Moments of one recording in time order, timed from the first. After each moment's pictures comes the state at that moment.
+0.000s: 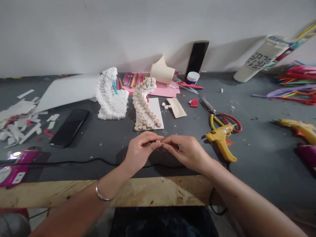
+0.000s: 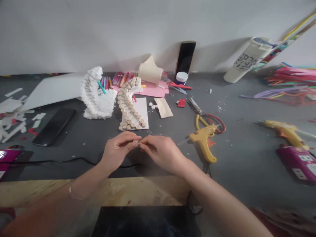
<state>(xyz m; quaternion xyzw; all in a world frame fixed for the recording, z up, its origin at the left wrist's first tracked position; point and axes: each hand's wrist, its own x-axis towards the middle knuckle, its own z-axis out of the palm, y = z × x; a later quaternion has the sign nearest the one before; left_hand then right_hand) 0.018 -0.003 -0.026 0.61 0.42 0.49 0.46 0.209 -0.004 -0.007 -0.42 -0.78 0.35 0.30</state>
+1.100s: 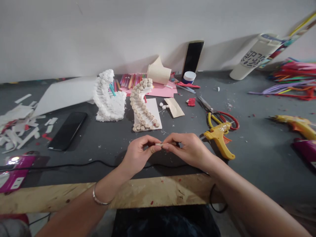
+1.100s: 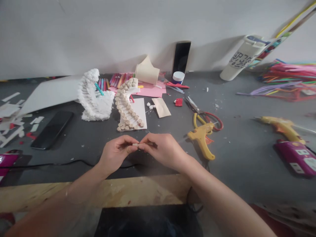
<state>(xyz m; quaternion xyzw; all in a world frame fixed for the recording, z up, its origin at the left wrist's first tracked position) 0.009 -0.007 -0.027 0.65 0.47 0.38 0.45 0.215 -0.002 0.002 -0.46 -0.75 0.38 0.28</state>
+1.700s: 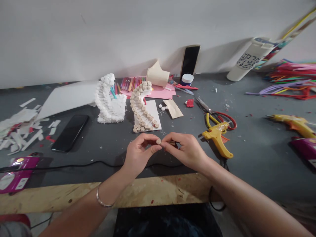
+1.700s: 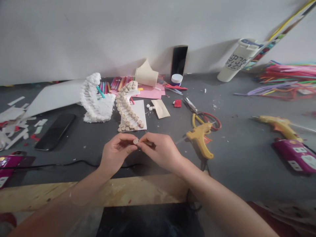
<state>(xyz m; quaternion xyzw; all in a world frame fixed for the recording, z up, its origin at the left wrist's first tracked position) 0.021 -0.011 -0.021 0.57 0.44 0.50 0.48 0.205 -0.009 0.001 -0.46 -0.73 0.36 0.35</state>
